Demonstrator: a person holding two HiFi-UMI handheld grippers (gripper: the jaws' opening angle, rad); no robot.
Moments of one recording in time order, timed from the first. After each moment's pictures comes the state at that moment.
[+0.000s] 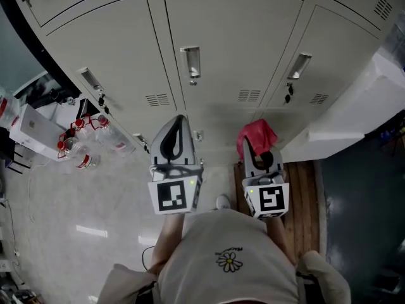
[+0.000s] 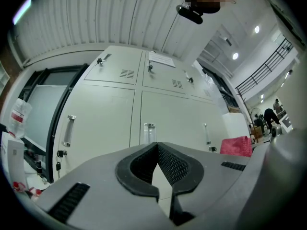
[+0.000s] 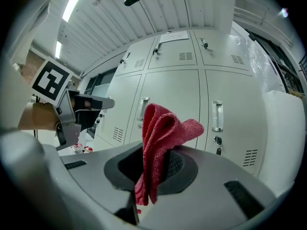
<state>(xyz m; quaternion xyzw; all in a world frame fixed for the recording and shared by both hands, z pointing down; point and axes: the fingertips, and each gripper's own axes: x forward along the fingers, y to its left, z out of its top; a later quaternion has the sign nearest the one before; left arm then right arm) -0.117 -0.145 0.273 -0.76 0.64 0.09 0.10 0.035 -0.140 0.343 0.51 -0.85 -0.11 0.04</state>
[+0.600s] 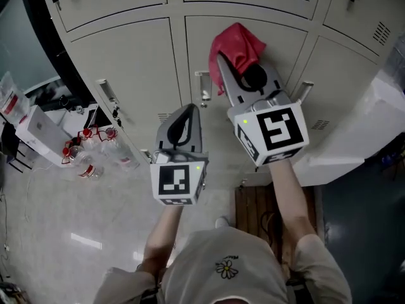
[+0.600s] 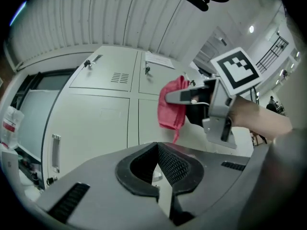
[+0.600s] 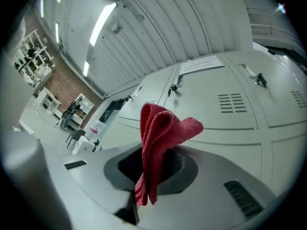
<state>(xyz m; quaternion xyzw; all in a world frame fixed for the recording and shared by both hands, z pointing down) -0.117 -0.179 0.216 -0.77 0.62 0.06 0.14 -0.067 -0.205 0.093 0.39 -0.88 -0.27 -0.08</state>
